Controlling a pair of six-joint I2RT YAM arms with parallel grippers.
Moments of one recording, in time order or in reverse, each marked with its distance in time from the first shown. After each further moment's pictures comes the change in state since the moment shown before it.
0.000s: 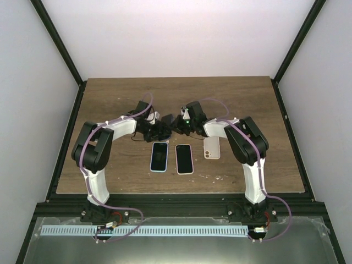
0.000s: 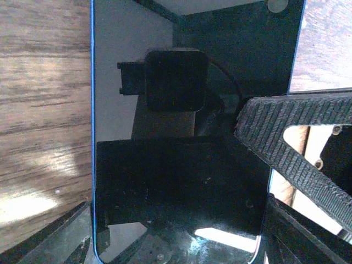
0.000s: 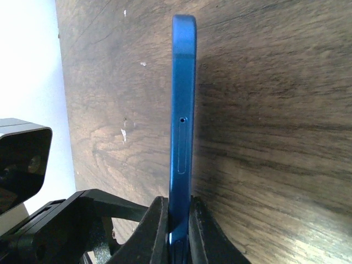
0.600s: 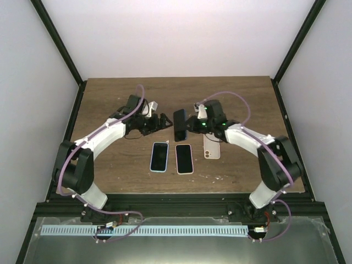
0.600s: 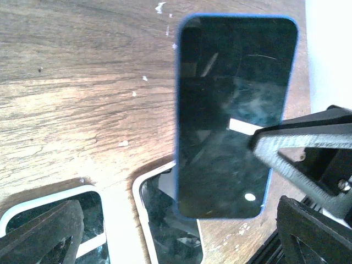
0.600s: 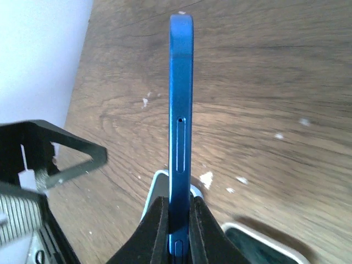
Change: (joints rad) left arm -0.016 -0.291 -0.045 -0.033 0.020 0.018; right arm -0.050 -0.404 -0.214 -0.156 0.037 -0.308
